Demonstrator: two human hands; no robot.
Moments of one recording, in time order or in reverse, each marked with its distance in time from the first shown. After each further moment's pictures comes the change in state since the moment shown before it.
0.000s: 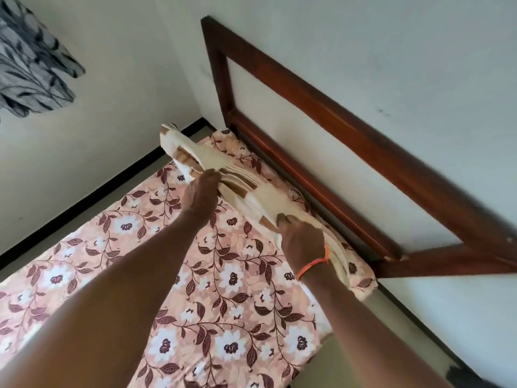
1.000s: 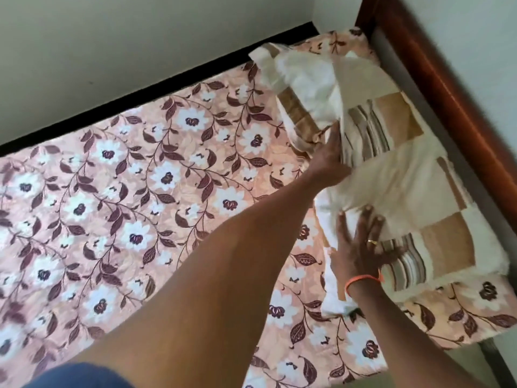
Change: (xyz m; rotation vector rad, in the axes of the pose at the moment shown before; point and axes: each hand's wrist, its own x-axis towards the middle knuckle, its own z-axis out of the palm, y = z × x) left_hand -0.039 -0.068 0.181 -0.723 -0.275 -0.430; right_hand -0.028 -0.053 0.302 -0.191 -0.226 0.067
